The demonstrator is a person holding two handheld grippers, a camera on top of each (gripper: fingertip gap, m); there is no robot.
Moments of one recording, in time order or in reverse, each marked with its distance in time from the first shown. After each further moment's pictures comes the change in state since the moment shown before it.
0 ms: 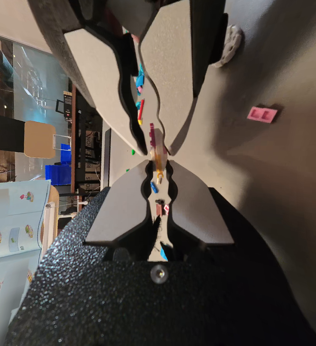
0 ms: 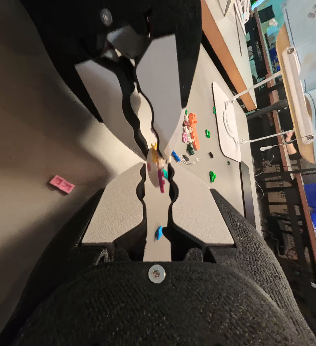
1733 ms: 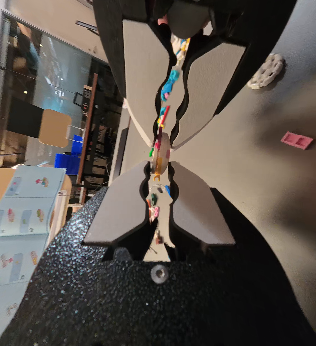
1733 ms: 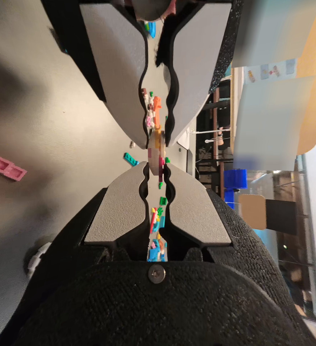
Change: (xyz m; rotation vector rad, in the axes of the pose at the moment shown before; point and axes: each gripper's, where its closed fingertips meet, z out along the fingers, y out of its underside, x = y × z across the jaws) left arm -0.027 -0.006 -0.006 0.021 -0.104 -0.105; right arm 0.028 0.006 -0.011 -0.150 0.269 -0.270
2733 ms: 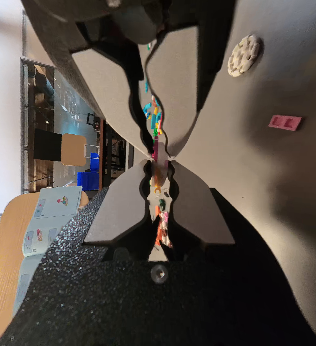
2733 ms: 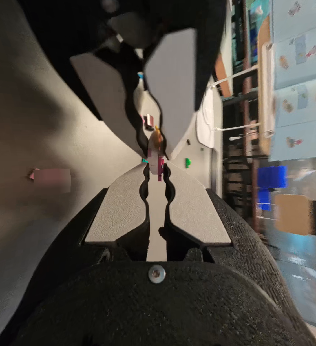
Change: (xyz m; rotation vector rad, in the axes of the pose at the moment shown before) left arm 0.009 -0.004 0.004 0.028 -0.015 0.193; right arm -0.013 -0.007 -0.003 -0.018 -0.127 0.084
